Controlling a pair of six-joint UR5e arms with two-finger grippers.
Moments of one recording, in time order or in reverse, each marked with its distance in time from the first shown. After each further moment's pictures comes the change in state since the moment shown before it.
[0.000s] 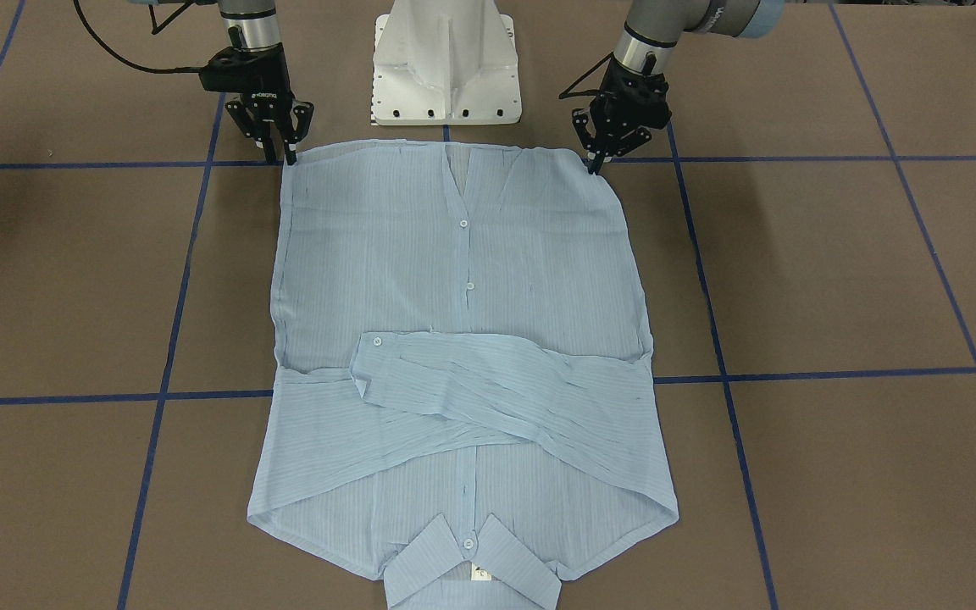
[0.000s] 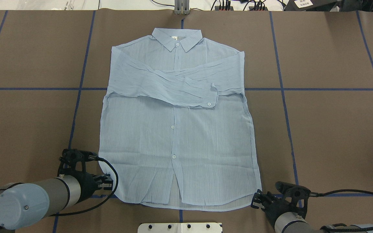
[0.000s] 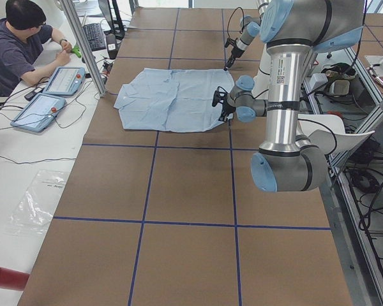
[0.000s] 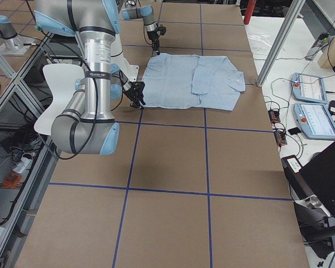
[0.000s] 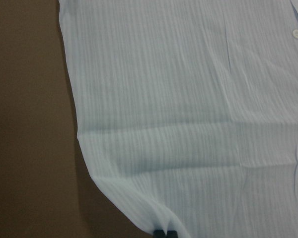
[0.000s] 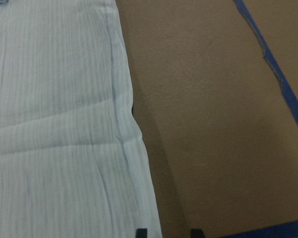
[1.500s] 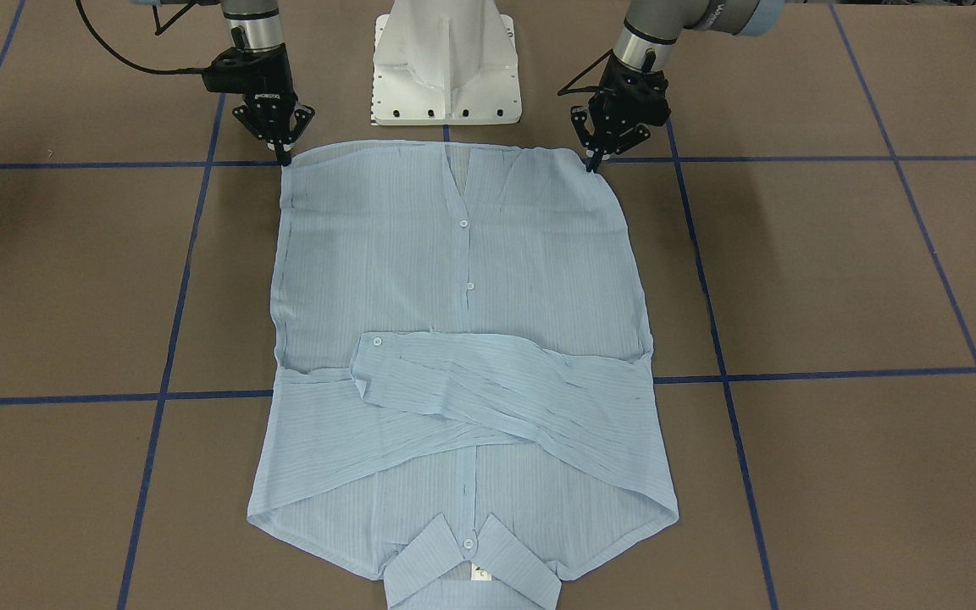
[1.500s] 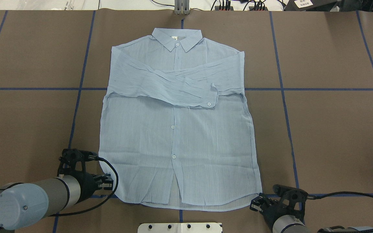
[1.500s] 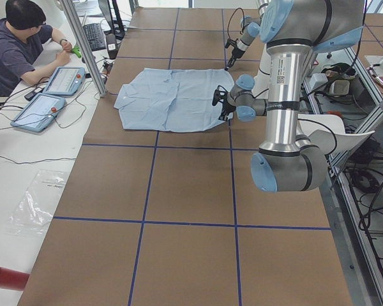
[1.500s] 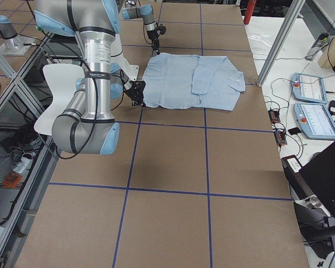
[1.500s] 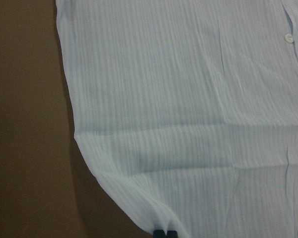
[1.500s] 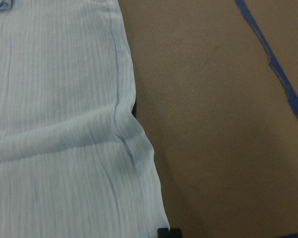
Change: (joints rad) left arm -0.001 -0.001 -0.018 0.002 -0.004 0.006; right arm 0.029 0.005 0.017 -0.010 0.018 -0.011
